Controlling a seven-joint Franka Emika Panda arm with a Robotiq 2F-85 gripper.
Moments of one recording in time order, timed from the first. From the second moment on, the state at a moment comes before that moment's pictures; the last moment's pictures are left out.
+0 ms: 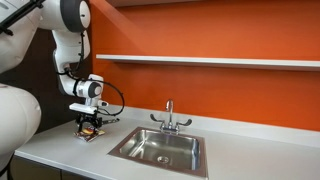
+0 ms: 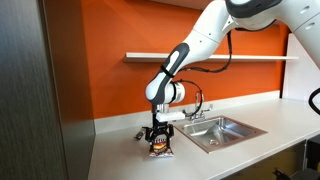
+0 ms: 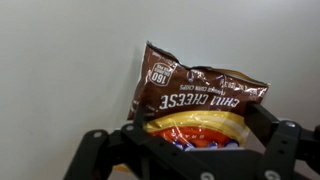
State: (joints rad) arm 0.28 0.50 0.14 -2.03 0.11 2.43 0.08
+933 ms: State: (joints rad) arm 0.28 0.50 0.12 -2.02 0.11 2.43 0.09
